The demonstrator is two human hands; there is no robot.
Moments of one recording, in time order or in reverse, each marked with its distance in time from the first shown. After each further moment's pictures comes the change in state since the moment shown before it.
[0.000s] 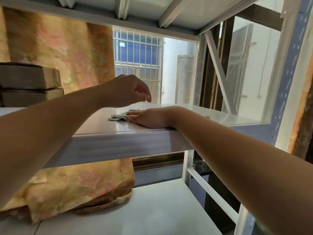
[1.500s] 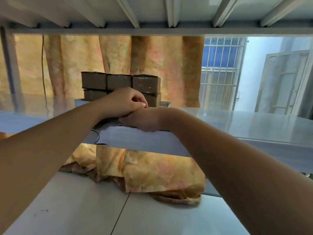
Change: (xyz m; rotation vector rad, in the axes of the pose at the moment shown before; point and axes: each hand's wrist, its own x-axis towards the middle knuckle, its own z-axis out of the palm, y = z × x) left_hand -0.174 -0.109 -0.096 0.059 0.077 -0.535; right_hand 0.072 -0.207 0.029 0.098 0.011 -0.556
